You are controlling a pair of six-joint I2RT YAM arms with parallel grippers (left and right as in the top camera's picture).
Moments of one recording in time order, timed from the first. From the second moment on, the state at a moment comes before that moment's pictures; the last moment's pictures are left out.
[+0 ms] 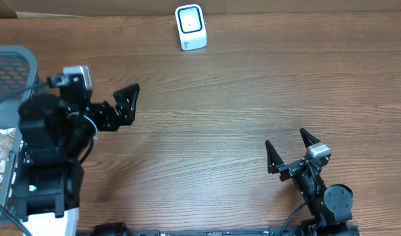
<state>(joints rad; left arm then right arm) 0.08 0.95 1.15 -0.67 0.34 -0.20 0.18 0.01 0.02 -0.02 -0.17 0.10</state>
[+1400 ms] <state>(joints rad) 0.59 1.25 1.81 -1.36 0.03 -0.37 0.18 0.01 0.02 -0.02 -0.17 0.10</state>
